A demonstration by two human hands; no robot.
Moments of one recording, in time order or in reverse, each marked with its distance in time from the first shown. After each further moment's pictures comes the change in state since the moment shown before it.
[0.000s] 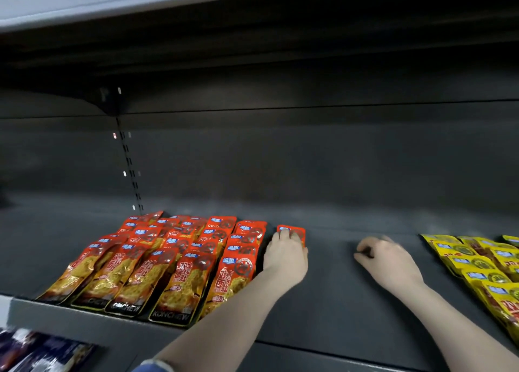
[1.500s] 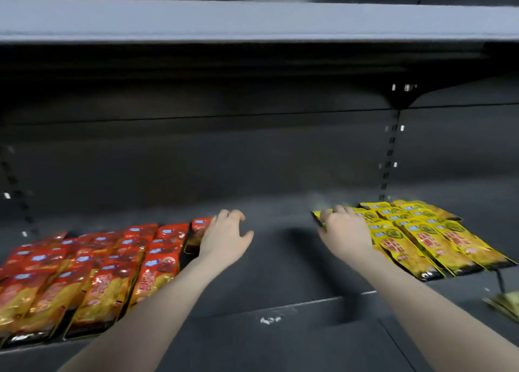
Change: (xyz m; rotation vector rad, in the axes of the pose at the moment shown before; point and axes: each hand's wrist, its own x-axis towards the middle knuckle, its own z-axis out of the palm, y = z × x) left_hand -0.032 0.040 -0.053 -0.244 0.084 0.156; right_hand -0.060 0.039 -0.084 -0.467 0.211 0.056
